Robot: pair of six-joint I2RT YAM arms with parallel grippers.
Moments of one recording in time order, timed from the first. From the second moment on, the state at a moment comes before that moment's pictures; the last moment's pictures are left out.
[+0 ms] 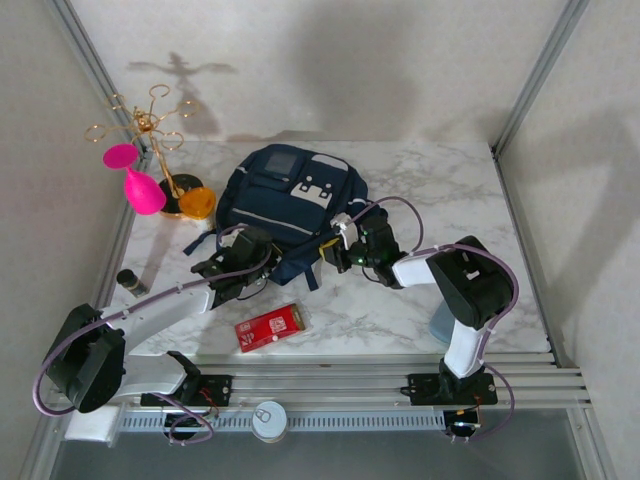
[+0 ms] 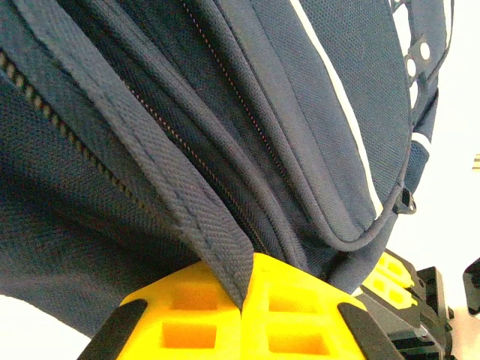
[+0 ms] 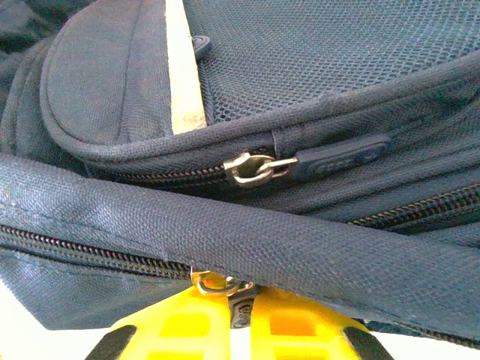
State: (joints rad) left arm -0.62 1.27 0.71 -0.20 -0.19 -1.31; right arm 0.56 1.82 0.74 0.59 -0.52 0.08
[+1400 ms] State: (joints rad) left arm -0.58 1.13 0.76 -0.28 -0.16 -1.09; right arm 0.46 1.73 1.15 -0.08 -0.13 0.53
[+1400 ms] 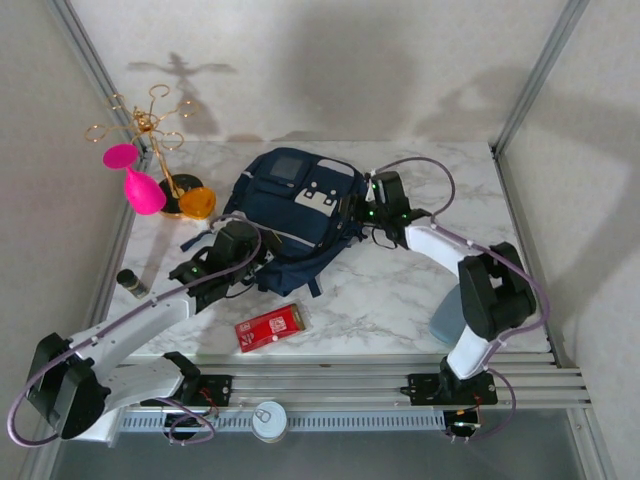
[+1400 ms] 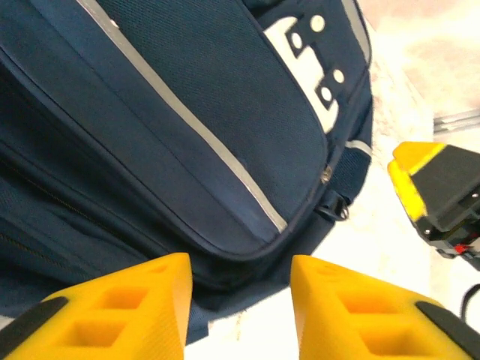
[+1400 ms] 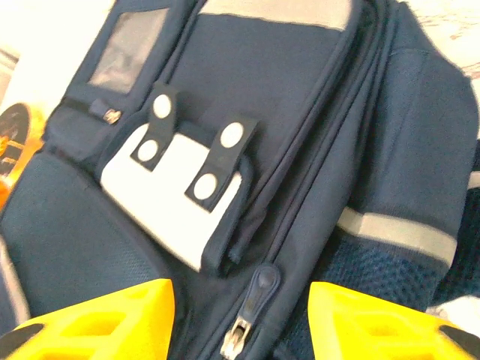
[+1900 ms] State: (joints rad) left arm -0.49 1.31 0.76 -0.22 -0.17 -1.08; right arm 0.46 2.12 1.59 -0.32 -0.02 0.63
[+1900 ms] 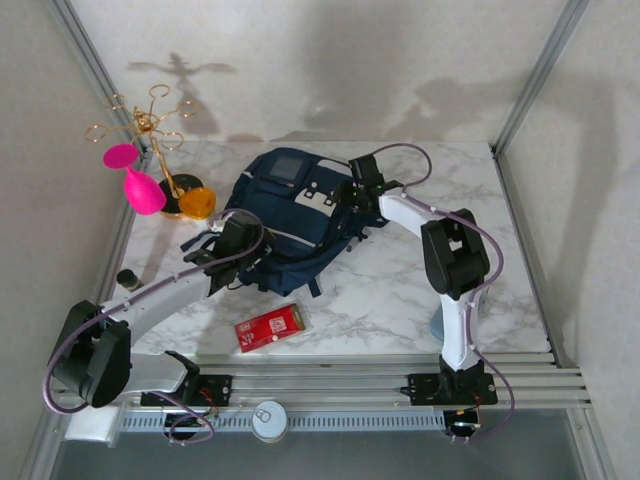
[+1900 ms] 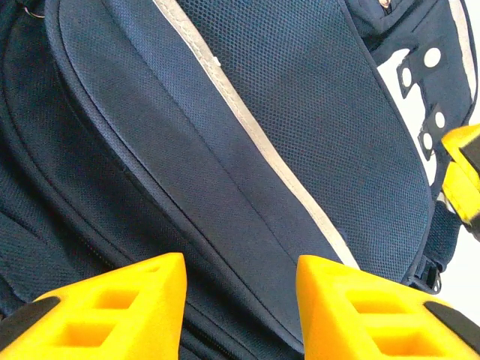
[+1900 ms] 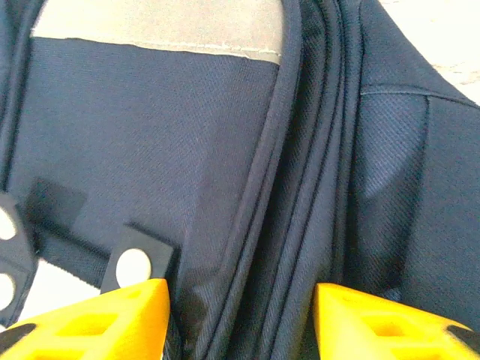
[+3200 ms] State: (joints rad) left arm -0.40 1.89 1.18 0.00 -0.04 -0.87; right arm 0.37 1.45 0.71 0.10 -0.11 0.91
